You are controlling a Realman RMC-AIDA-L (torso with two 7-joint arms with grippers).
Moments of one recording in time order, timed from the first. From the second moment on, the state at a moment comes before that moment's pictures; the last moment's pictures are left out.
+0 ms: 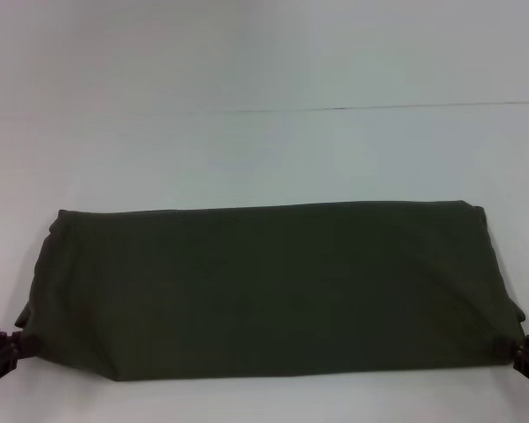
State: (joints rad) left arm -0.35 -2.14 0.31 1.07 2.46 1.73 -1.52; right arm 0.21 2.09 -0.40 -0.63 -2.12 -1.54 1.30
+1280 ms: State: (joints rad) left arm -0.41 -2.11 0.26 1.06 2.28 1.55 -1.93; right arm 0.36 2.09 -0.51 -0.71 -2.12 -1.76 1.12
